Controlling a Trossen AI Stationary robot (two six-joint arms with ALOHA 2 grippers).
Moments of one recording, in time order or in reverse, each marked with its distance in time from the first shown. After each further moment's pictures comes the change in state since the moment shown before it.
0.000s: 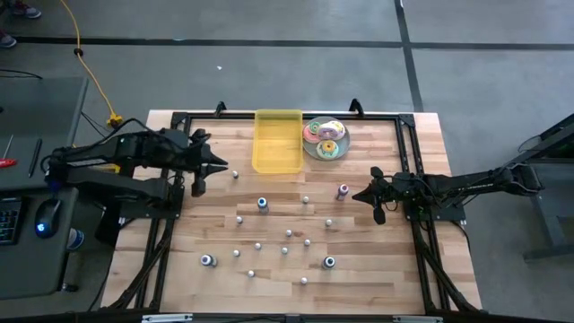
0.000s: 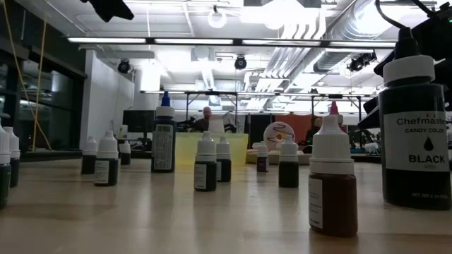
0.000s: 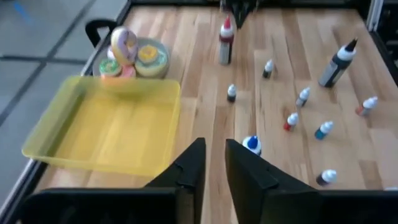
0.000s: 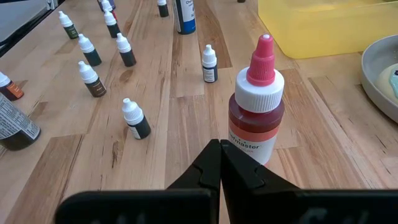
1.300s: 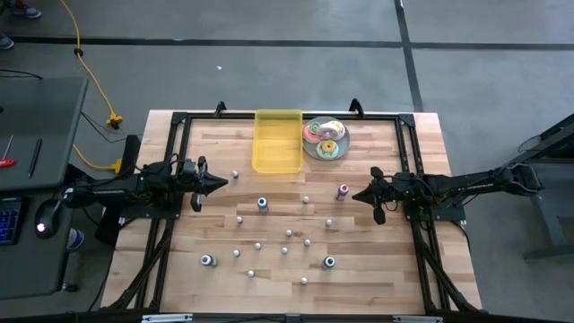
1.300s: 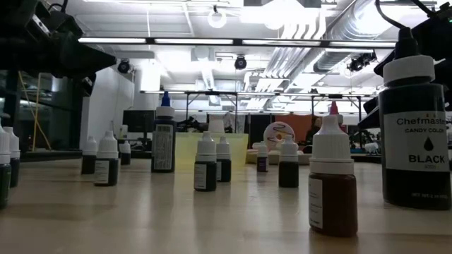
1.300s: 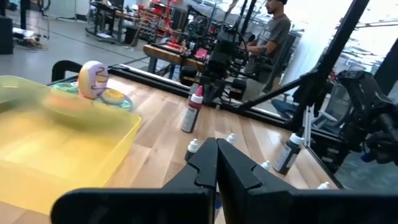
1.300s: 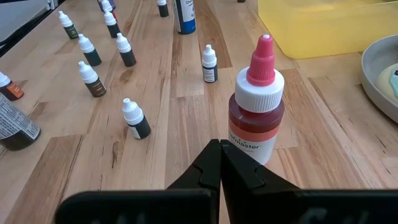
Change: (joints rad) left arm 0.000 -0.789 -1.018 0.839 0.084 -0.306; right arm 0.000 0.000 0.000 0.000 0.000 0.000
